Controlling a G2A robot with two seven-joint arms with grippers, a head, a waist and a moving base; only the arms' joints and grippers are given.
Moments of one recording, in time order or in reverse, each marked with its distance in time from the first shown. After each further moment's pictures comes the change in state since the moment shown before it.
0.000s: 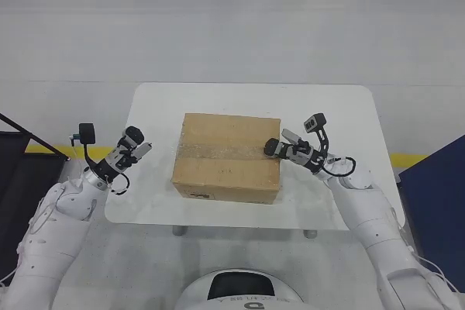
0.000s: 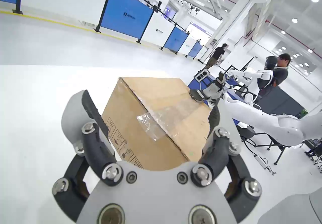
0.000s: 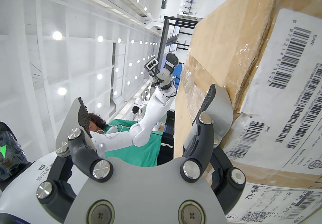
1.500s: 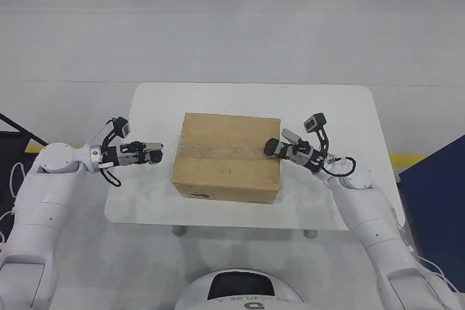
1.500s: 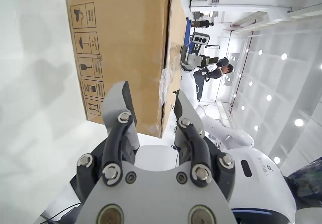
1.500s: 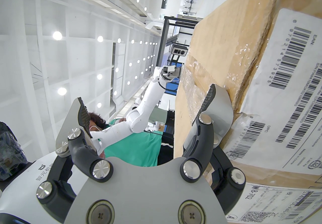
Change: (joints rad) left arm -0.424 -0.012 0.191 0.409 -0.800 0.645 -1.267; right arm 0.000 0.000 0.000 0.000 0.000 0.000 0.000
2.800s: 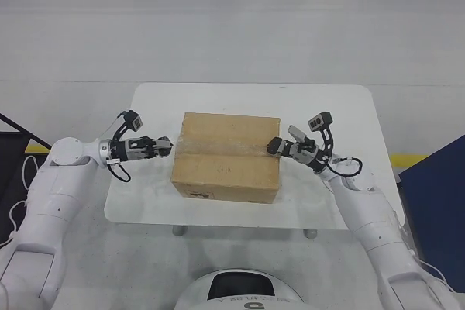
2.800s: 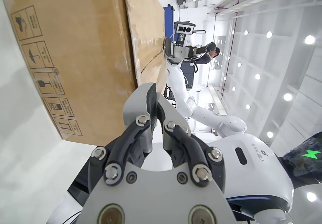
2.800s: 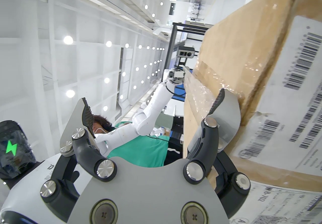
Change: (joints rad) left arm -0.067 -0.035 0.076 0.049 -0.129 -0.067 -0.038; right arm -0.034 0.004 0.045 -0.045 0.126 0.009 0.028
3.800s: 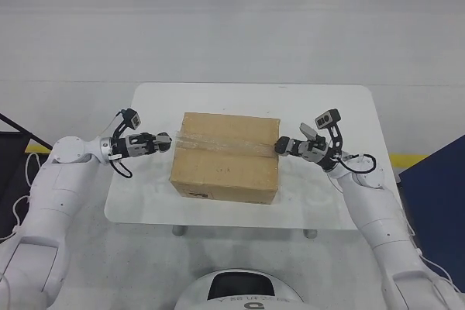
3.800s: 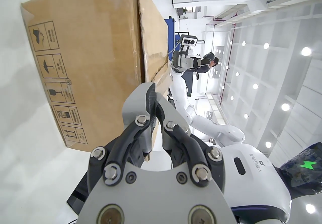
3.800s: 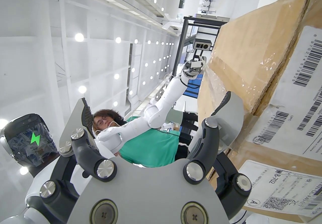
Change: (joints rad) left arm -0.056 -0.025 0.037 0.108 -0.001 -0.012 0.046; right arm 0.020 0.013 0.030 0.018 0.004 0.046 0.081
